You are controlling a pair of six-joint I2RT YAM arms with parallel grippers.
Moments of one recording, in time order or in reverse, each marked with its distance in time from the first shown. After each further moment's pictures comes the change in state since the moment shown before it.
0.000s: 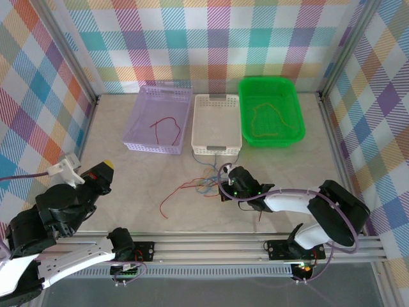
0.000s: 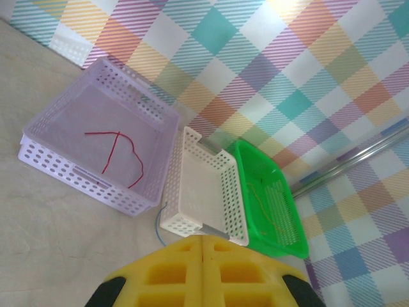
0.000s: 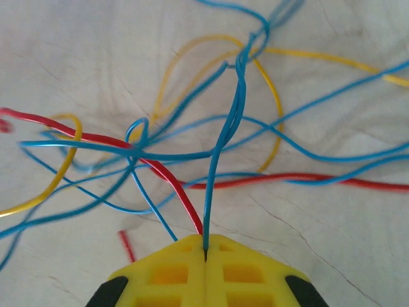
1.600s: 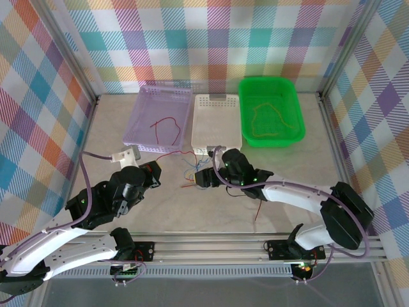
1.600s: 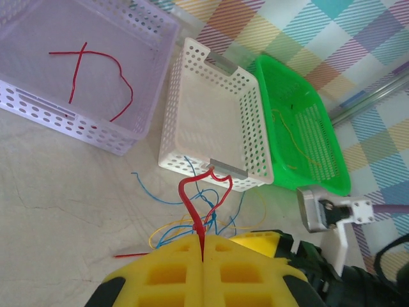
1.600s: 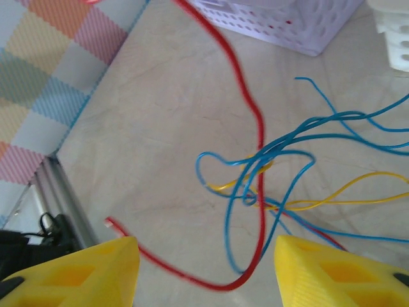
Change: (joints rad) left arm 0.010 0.279 -0.191 0.235 0.154 -0.047; right arm 0.021 0.000 0.274 -0.085 -0.222 -0.007
